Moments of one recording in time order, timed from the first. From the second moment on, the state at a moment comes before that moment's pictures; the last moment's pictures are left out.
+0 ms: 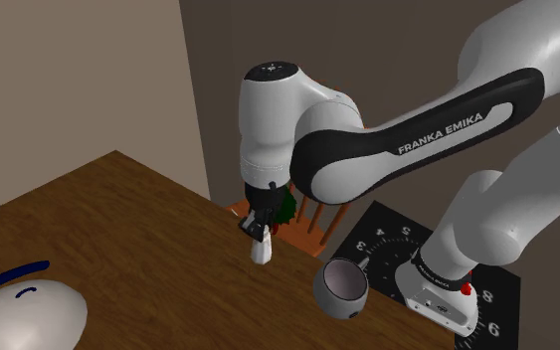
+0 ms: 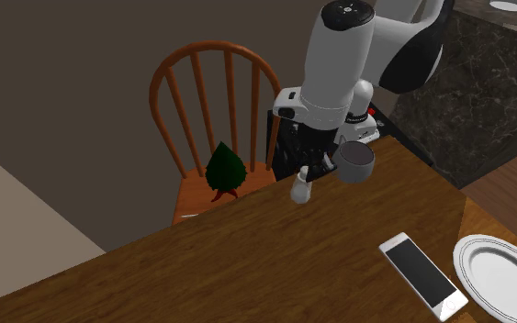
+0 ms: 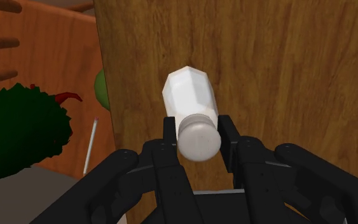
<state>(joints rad) 0.07 -0.23 0.64 -2.30 0.15 2.12 0.47</state>
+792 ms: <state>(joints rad) 0.07 -0.30 0.60 -2.19 0.17 1.94 0.44</state>
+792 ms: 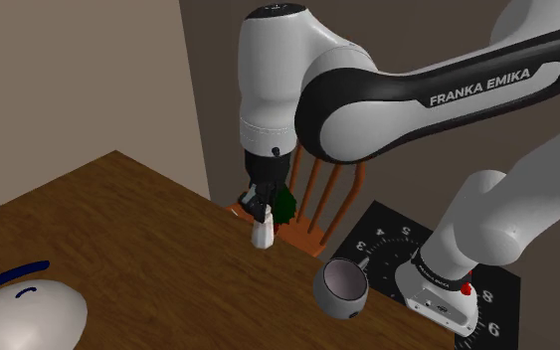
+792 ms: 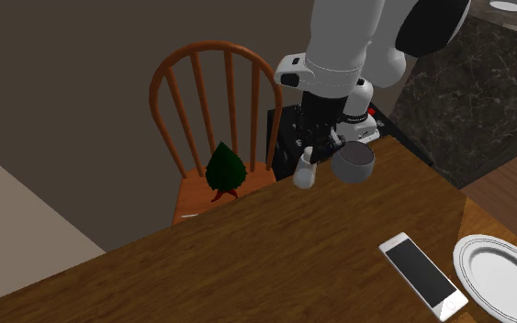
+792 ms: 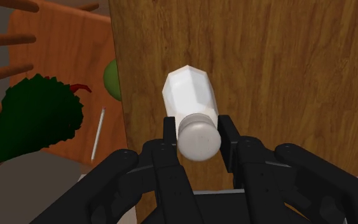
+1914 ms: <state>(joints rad) 0.12 -0.52 0.53 -2.17 0.24 1.71 0.41</state>
